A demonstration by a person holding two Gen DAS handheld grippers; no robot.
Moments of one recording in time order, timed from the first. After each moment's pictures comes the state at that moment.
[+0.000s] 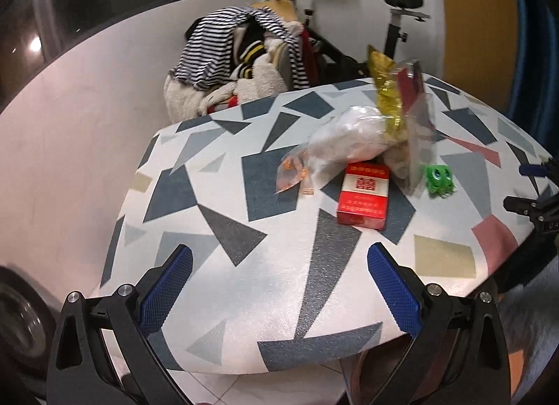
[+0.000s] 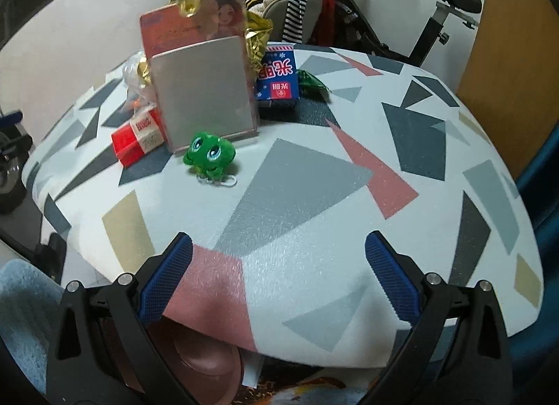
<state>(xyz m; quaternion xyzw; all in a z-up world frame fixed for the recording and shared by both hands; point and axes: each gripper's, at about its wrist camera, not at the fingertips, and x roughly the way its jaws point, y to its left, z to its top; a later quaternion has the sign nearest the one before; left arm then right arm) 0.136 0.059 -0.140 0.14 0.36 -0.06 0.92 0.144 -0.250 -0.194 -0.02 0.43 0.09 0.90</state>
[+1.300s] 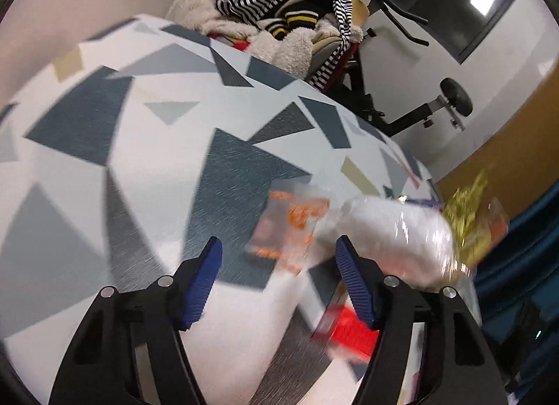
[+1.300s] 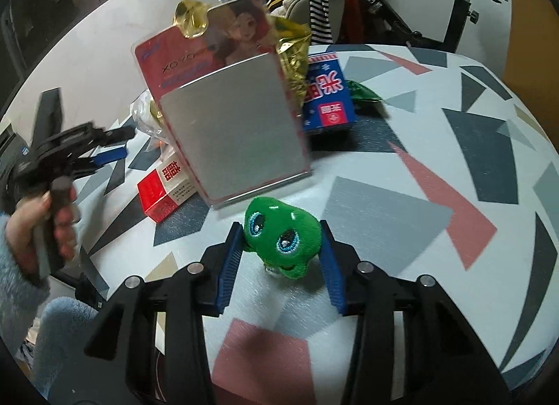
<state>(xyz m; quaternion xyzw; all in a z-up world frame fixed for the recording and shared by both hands) 0.290 0.106 -0.208 -0.23 0.43 -0.12 0.87 0.195 -0.223 -0.198 0.07 0.43 0.15 0.89</state>
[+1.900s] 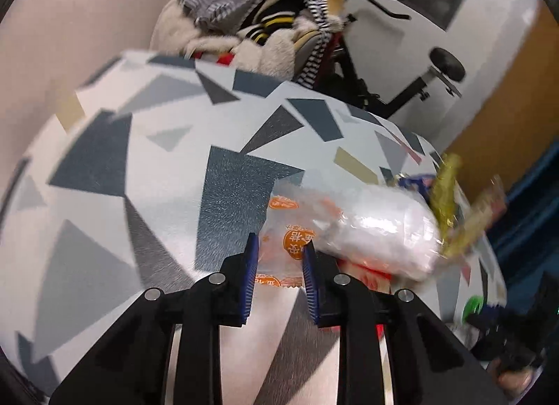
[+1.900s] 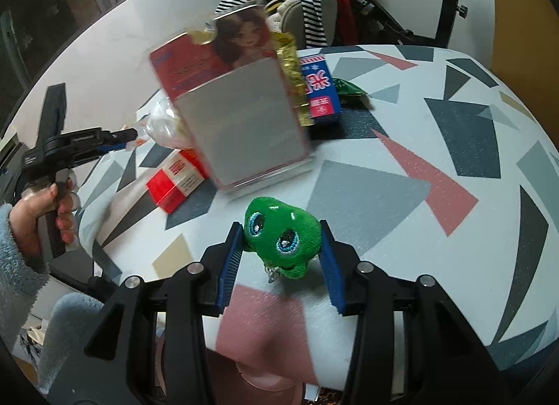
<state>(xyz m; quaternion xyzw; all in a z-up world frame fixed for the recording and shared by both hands) 0.258 0.095 -0.170 -0.10 0.42 -0.11 0.89 0.165 -0.235 -0.192 0.09 0.42 0.16 0.89</state>
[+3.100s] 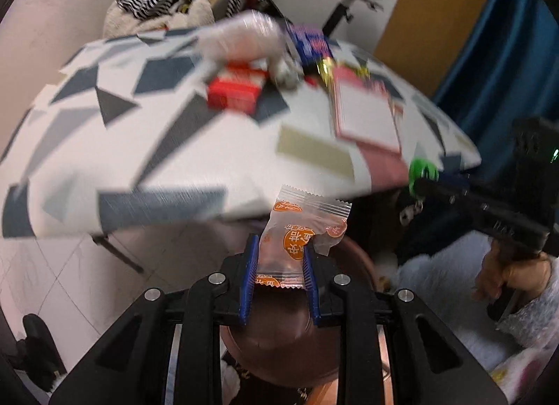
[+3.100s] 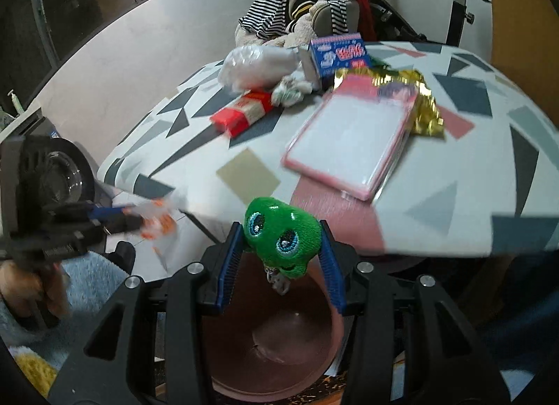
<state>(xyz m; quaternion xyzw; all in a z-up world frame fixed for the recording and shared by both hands) 0.033 0.015 -0.223 -0.01 0.46 -0.20 0.86 0.041 -0.208 -0.211 0.09 0.40 0.19 0.89</state>
